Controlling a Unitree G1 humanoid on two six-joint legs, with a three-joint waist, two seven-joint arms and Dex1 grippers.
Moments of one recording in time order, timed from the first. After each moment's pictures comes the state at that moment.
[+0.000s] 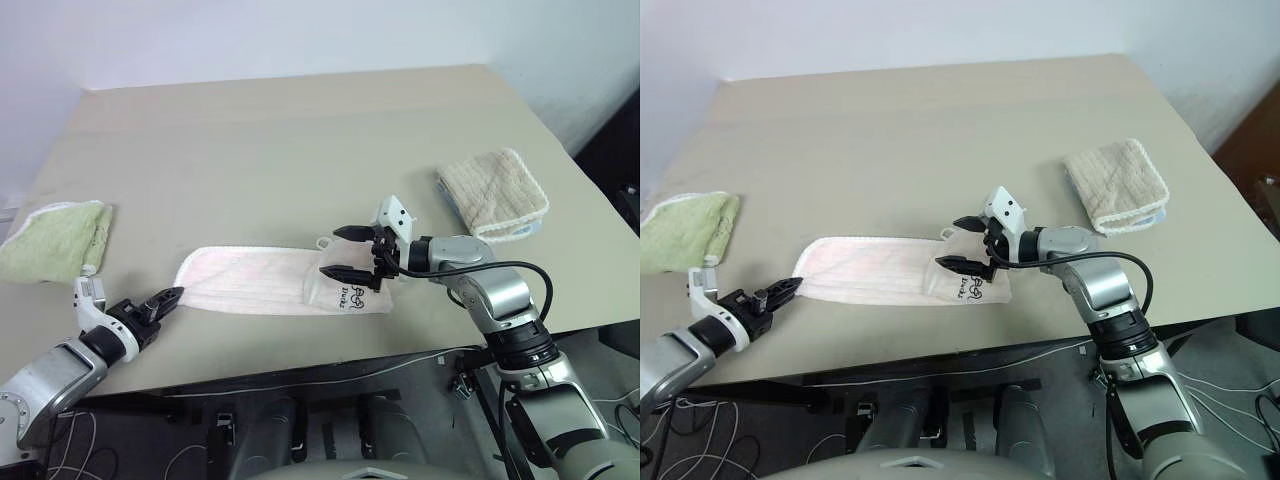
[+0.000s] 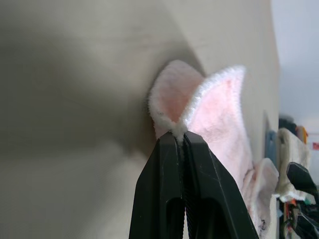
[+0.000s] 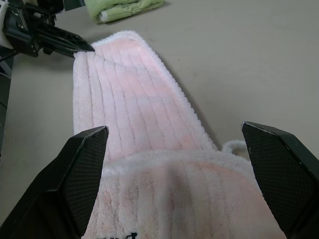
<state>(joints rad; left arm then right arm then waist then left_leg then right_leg) 0.18 0.71 0.51 -0.12 -1.89 0.91 0.16 -0.54 -0.45 0.20 -0.01 0.37 0.52 0.96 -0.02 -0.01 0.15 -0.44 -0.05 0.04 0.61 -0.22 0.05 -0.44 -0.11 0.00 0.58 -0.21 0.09</state>
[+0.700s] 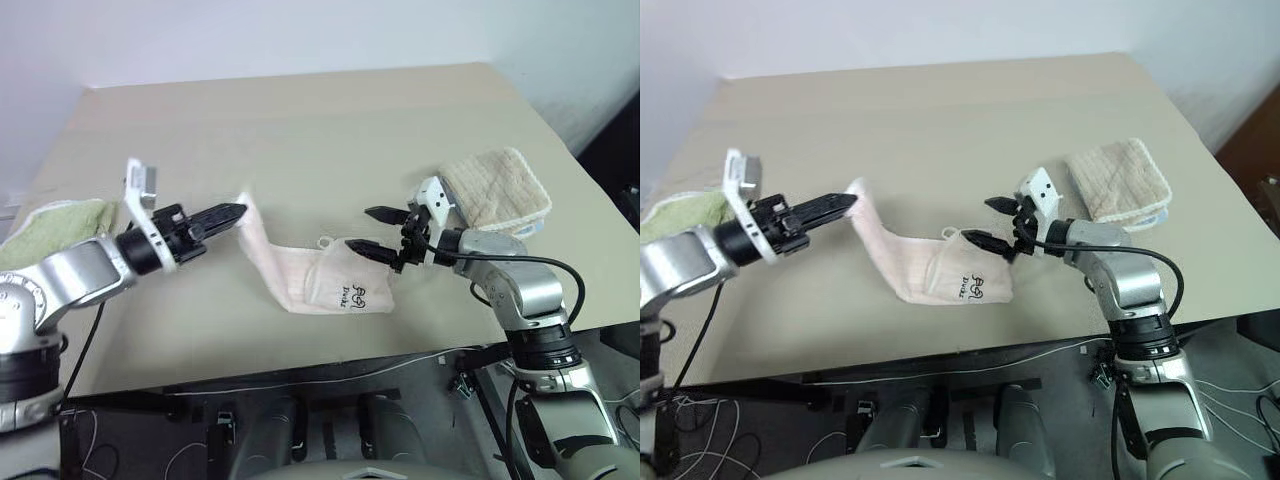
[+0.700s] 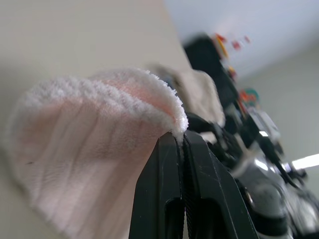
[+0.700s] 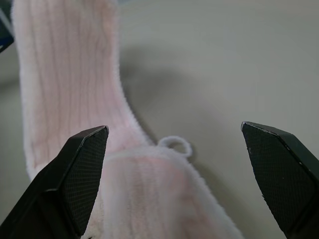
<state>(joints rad) -0.47 0.80 0.21 -0.09 -1.95 1.13 0.11 -0.51 -0.49 0.01 -0.04 0.42 0.59 0.87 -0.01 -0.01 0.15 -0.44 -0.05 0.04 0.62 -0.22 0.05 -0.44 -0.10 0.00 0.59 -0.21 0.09</state>
